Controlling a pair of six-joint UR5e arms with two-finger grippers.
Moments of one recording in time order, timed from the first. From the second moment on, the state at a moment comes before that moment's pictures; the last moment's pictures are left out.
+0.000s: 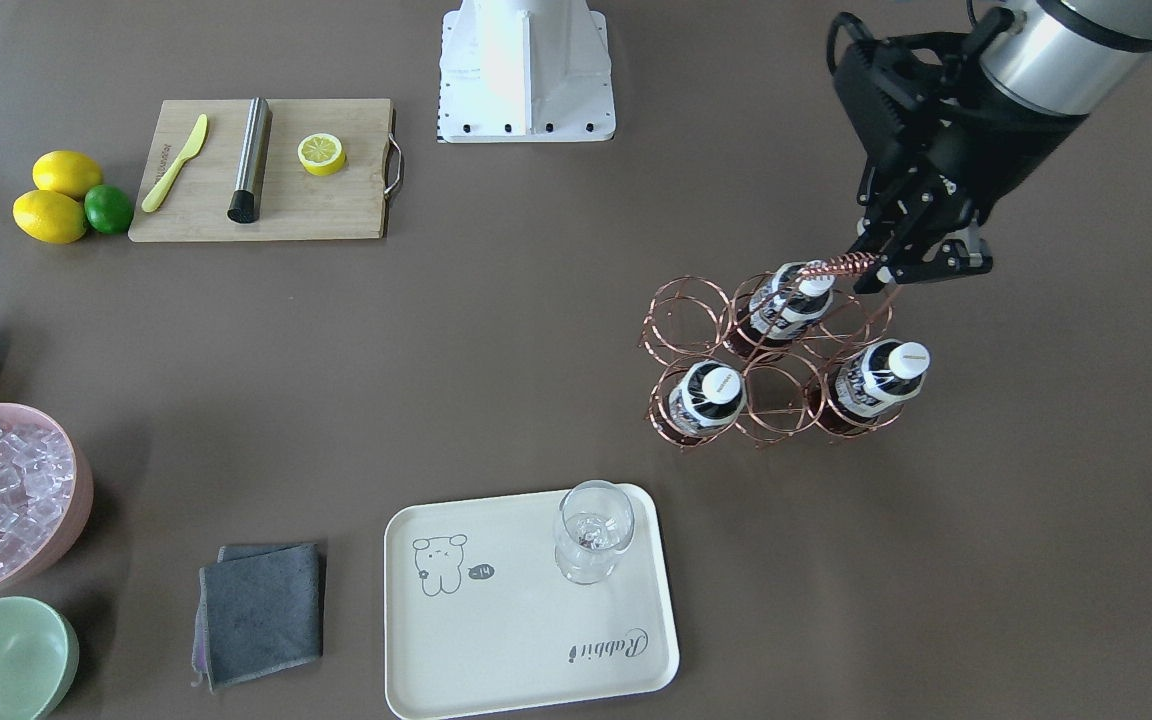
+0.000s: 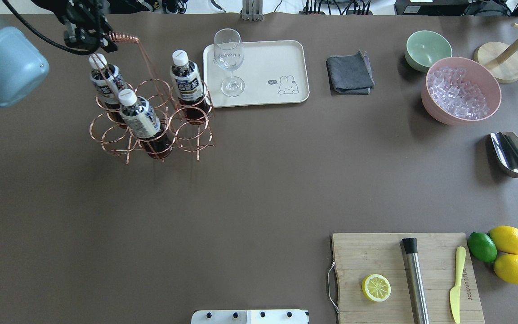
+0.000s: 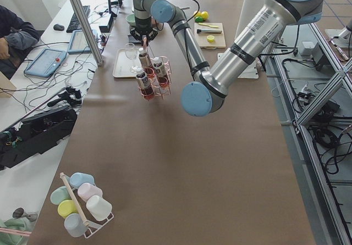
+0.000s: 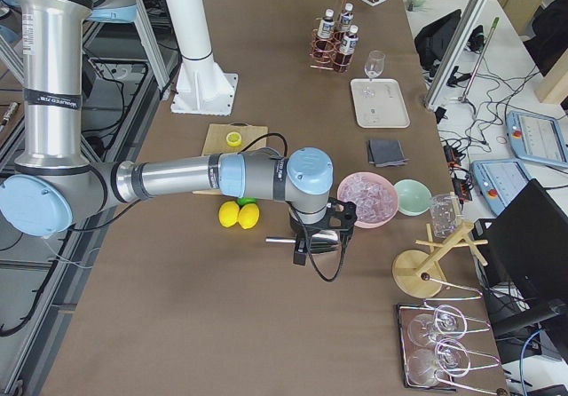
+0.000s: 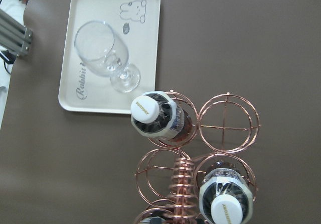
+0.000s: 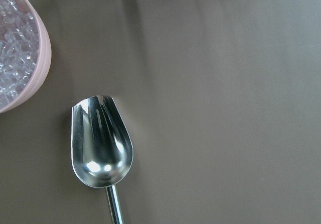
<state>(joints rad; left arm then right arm) -1.09 -2.30 -1.90 -1.22 -2.29 0.63 1.64 -1.66 1.83 -1.76 2.35 0.11</state>
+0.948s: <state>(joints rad) -0.80 -2.47 -1.95 -1.27 -2.20 0.24 1.65 -1.65 1.84 -1.77 2.39 0.11</state>
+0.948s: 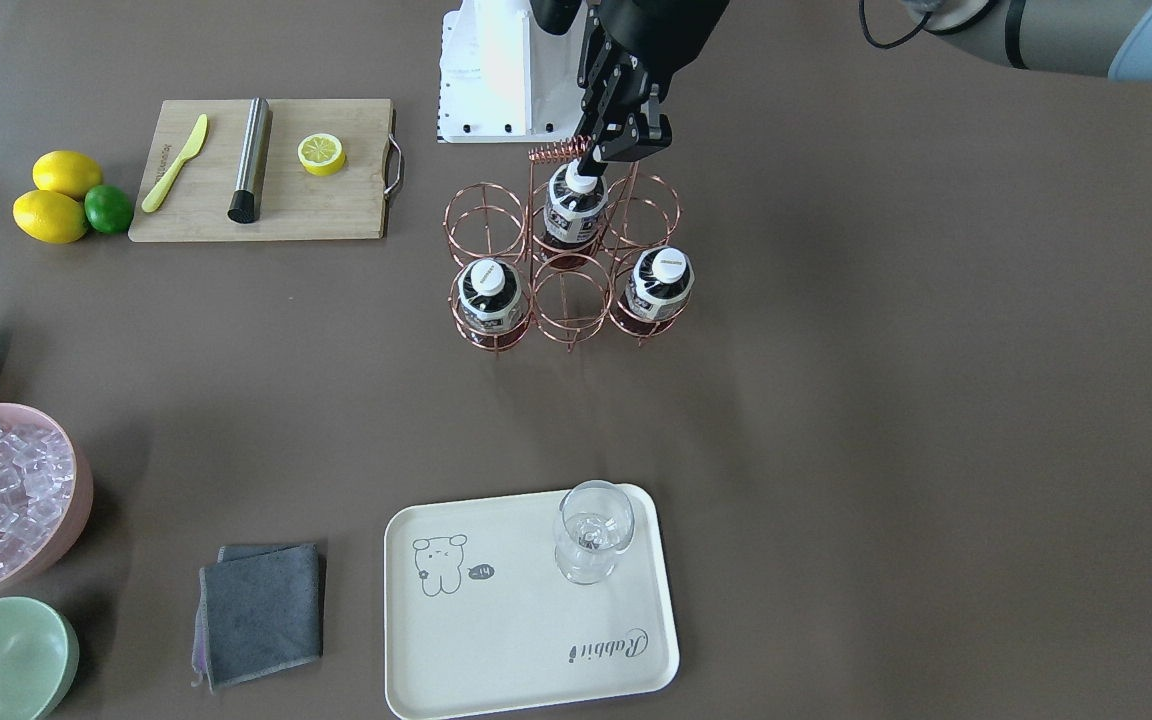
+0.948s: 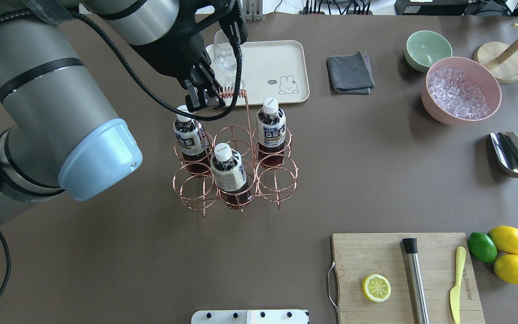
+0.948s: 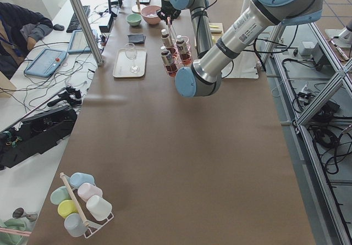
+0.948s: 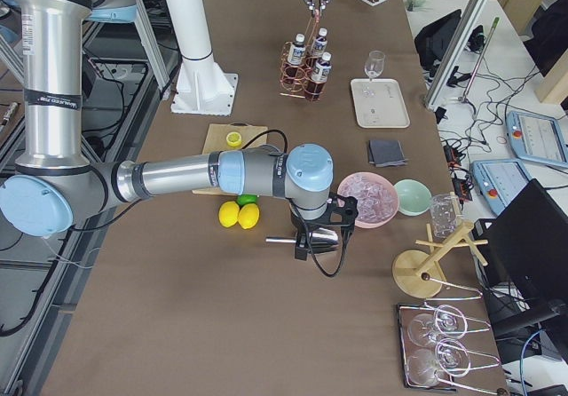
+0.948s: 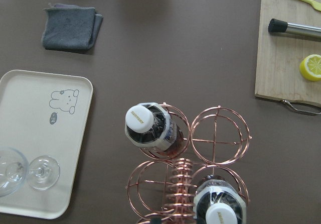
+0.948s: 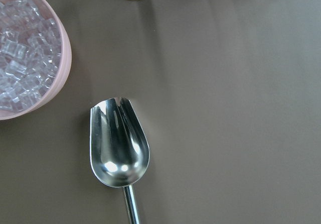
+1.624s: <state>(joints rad) -0.73 -2.43 -1.96 -1.28 -2.13 0.23 1.51 -1.59 1.82 -1.37 2.51 0.20</state>
